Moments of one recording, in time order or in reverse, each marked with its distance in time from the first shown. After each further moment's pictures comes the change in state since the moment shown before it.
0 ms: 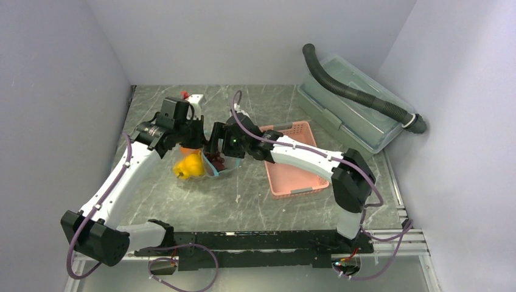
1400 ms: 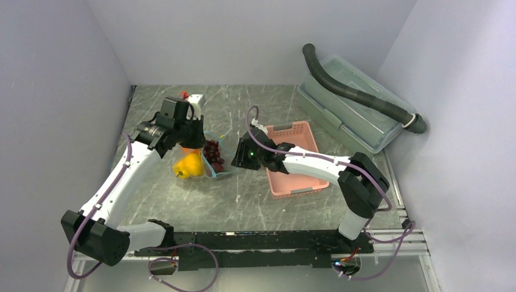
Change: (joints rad) left arm 0.000 0.002 0.000 0.000 0.000 0.000; right arm -0.047 -0.137 -0.326 0.064 0.056 -0.012
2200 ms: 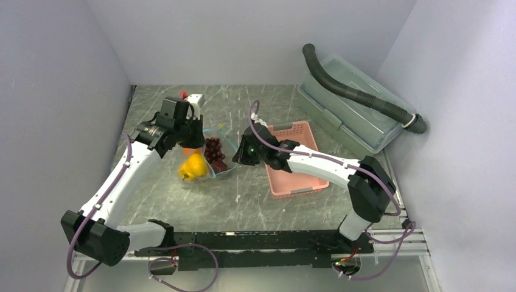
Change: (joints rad) left arm 0.000 0.000 0.000 0.000 -0.026 0.000; right arm 0.000 -0.037 0.035 -0.006 -0.021 -0.017
